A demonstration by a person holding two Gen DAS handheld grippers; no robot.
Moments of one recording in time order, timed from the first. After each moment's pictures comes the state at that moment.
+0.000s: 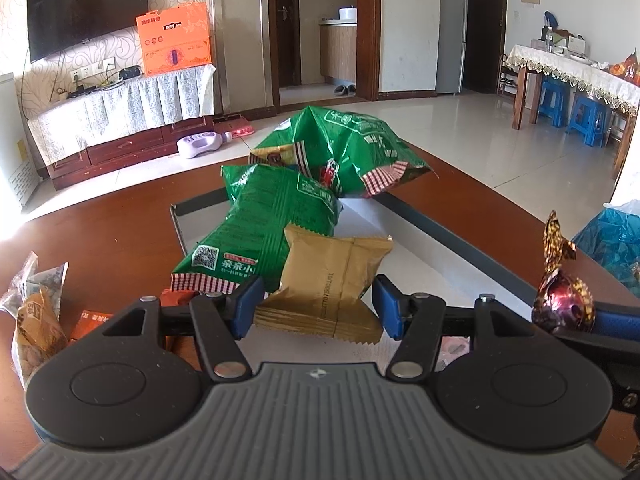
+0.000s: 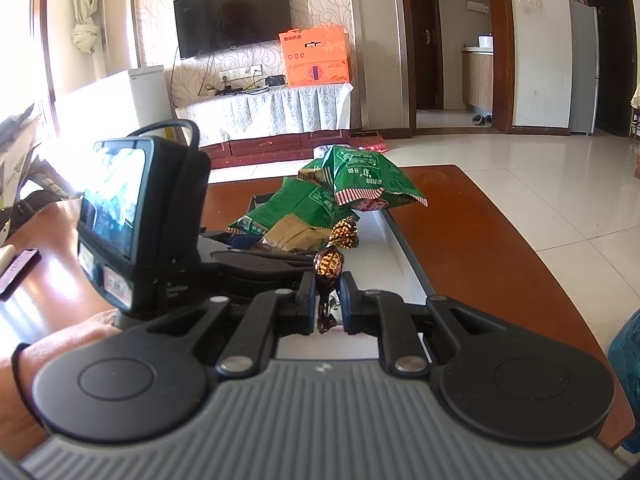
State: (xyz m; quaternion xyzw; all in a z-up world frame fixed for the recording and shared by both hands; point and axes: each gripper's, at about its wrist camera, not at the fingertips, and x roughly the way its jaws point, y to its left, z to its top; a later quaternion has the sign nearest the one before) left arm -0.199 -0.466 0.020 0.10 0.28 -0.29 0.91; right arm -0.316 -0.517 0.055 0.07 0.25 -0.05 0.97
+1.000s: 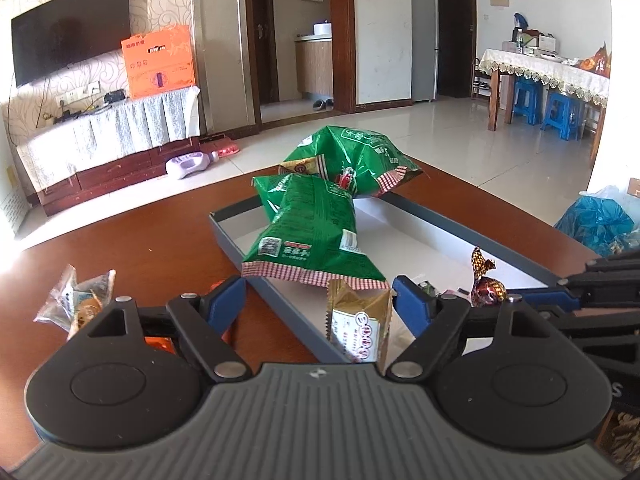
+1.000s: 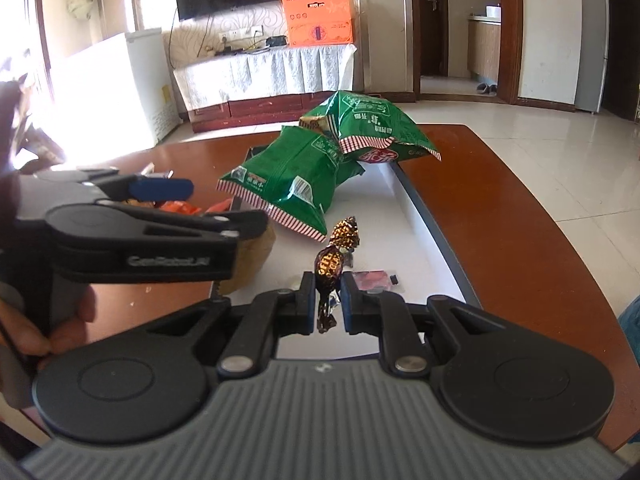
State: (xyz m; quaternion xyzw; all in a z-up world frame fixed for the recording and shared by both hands) left arm -0.226 -0.396 0.044 0.12 0.25 -0.33 0.90; right arm -0.281 -0.509 0.024 0.06 0.31 -0.05 0.95
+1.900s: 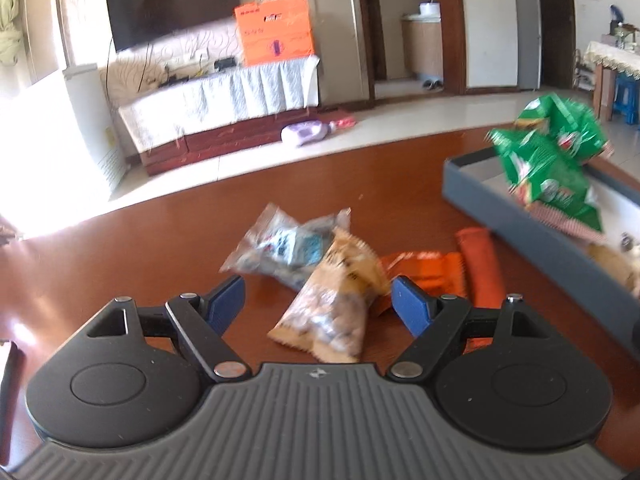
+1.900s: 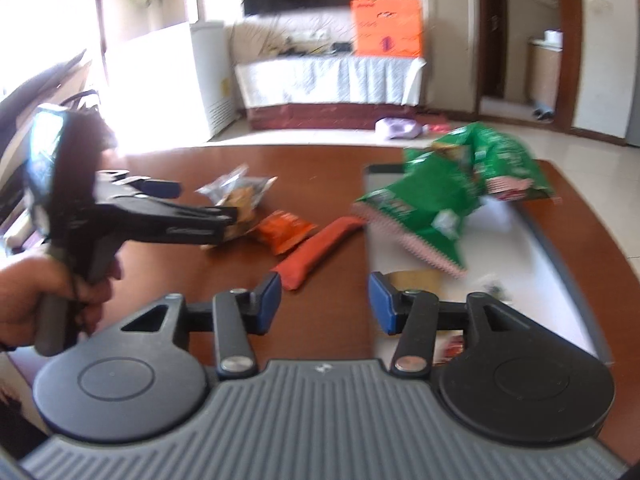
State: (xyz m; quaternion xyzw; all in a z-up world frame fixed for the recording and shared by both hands) left arm -0.155 -0.250 0.029 0.12 0.28 -0.17 0.94; right arm -0.255 -0.417 0.034 0.03 0.30 0.04 0.95
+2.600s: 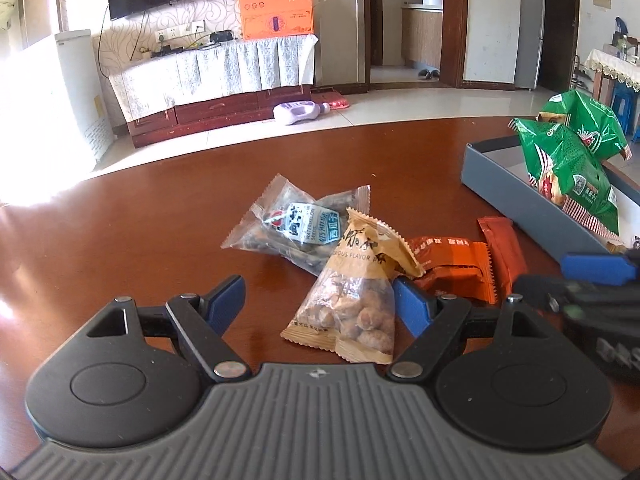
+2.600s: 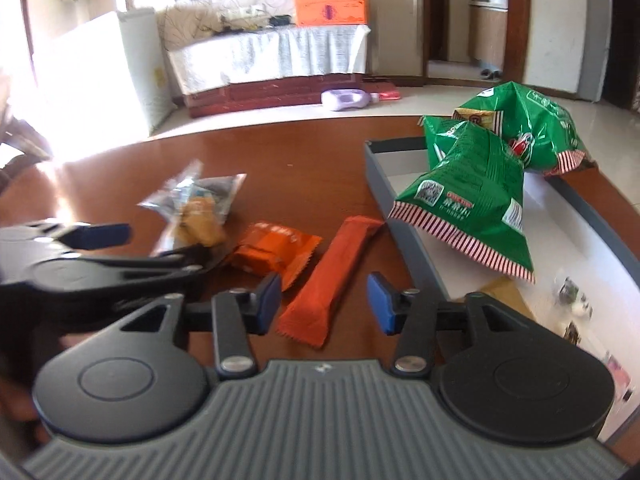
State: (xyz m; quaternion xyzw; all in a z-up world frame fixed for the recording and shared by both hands) left arm -0.126 -0.232 0.014 0.09 0.31 -0.19 0.93; right arm -0.163 -0.377 0.000 0.05 0.33 -0.09 0.94
